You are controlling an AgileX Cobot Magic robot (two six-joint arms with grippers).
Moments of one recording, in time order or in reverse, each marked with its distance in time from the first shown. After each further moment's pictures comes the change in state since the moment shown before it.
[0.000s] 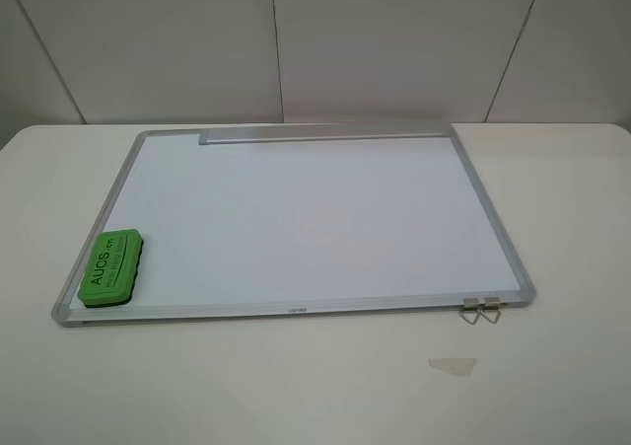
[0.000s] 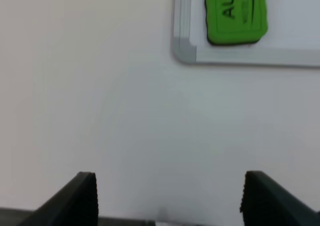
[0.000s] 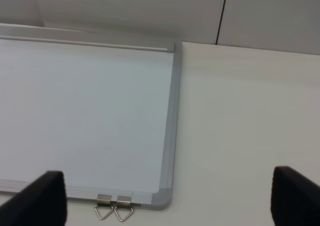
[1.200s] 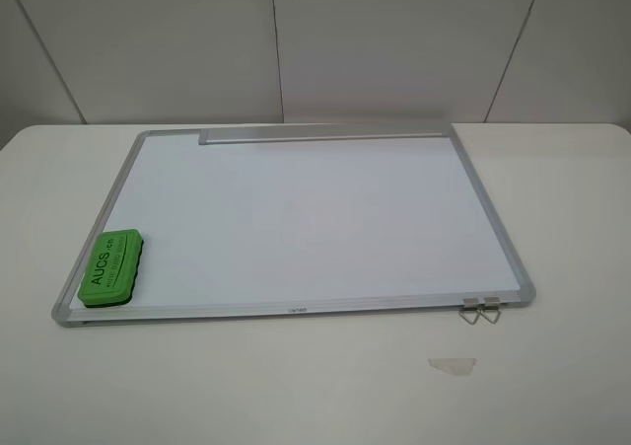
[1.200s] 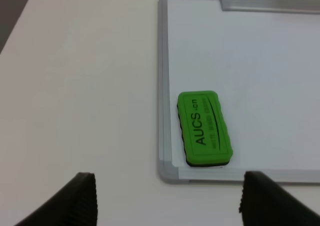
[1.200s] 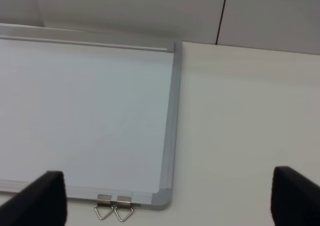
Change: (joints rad) left arm 0.000 -0.434 0.052 0.000 -0.129 0.024; right arm 0.000 0.000 0.000 0.000 0.000 0.000
